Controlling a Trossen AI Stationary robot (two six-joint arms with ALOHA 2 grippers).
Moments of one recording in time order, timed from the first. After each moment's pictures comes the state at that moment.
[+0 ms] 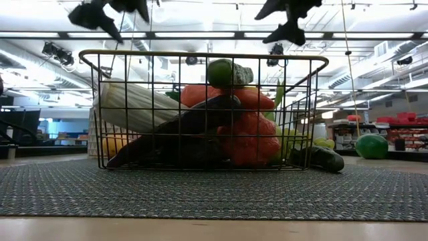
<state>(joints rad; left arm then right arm) -0.03 1.20 1.27 -1.05 -0.11 -1.21 -0.33 1.25 1.27 -0.65 -0.22 0.48</state>
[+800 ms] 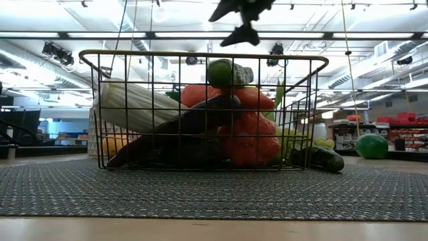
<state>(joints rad) -0.13 0.93 1.27 -0.54 -0.42 -0.93 -0.30 1.67 1.73 -0.74 -0.22 0.34</state>
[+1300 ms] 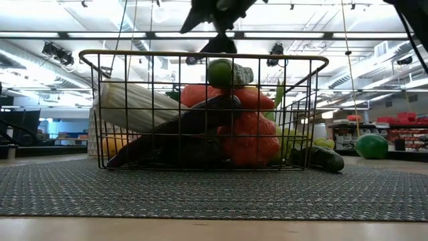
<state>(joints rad) -0.17 0.89 1.27 -0.25 -0.43 -0.71 -0.21 1.92 1.92 -0.79 -0.21 0.41</state>
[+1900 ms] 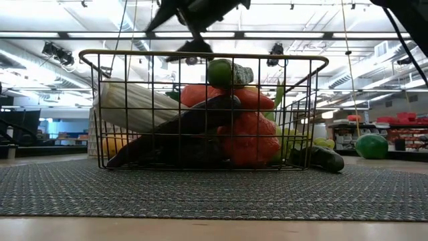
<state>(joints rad) -0.19 0.89 1.27 -0.06 -0.41 -0.63 -0.11 2.03 1.92 -0.51 -0.09 0.60</state>
